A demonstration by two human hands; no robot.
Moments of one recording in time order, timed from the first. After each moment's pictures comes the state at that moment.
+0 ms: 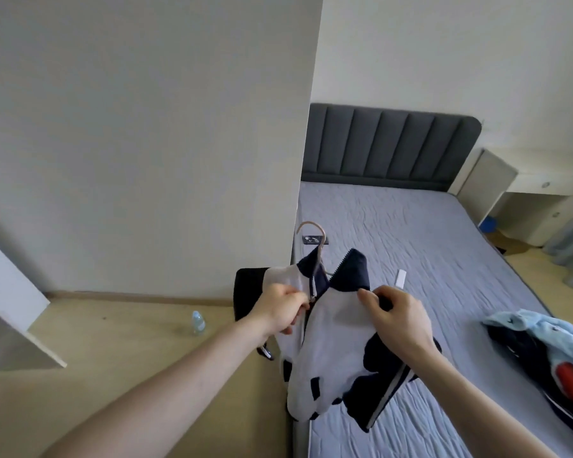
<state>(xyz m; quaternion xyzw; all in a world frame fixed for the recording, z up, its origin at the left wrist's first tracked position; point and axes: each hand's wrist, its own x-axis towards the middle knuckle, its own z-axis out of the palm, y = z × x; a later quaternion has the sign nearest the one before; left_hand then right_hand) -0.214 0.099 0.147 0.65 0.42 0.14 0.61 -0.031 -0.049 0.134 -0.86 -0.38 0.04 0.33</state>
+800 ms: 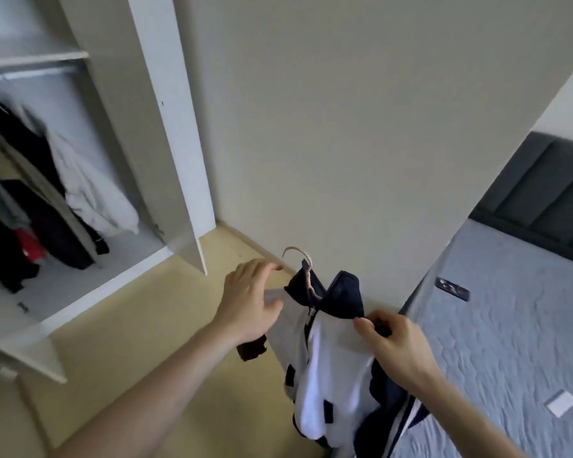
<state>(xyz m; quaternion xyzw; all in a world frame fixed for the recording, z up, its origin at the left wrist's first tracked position) -0.404 0.095 0.126 0.73 0.61 0.27 0.14 -0.116 0.059 0.134 -0.67 -0.65 0.26 0.25</state>
